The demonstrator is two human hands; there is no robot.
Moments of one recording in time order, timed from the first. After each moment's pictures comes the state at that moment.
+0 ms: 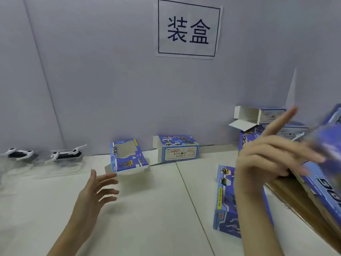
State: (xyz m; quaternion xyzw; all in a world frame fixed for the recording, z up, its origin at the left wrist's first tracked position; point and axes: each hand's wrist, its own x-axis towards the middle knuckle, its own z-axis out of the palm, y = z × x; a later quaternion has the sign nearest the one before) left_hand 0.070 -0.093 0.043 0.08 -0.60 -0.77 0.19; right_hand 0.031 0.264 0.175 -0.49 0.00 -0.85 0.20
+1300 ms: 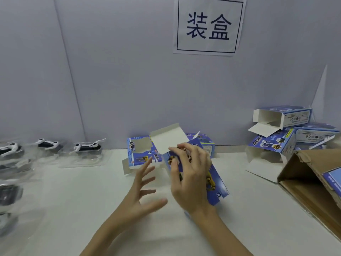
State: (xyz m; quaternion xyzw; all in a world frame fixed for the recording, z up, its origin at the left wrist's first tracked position) left_hand 0.080 -0.046 0.035 -0.12 -0.80 -0.57 0.15; right_hand 0.022 0.128 0.082 -0.27 0.75 -0.39 -0.46
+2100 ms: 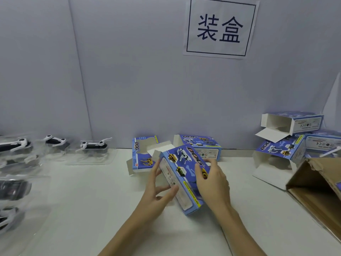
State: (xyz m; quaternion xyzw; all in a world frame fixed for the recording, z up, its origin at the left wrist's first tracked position) left_hand 0.063 -0.008 0.035 -0.06 -0.73 -0.66 0.17; right_hand -0.019 0.164 0.066 -0.07 0.89 -0.42 -0.17
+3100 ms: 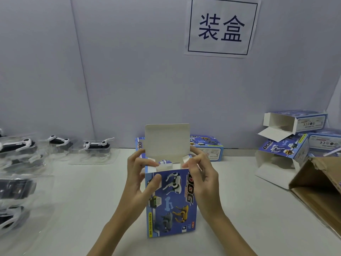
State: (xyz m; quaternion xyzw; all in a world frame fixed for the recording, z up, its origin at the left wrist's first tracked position) left_hand 0.090 -0.034 0.071 -0.11 -0.72 -0.59 0.34; right_hand 0.025 0.138 0.081 -0.28 0.63 -0.71 -0.15
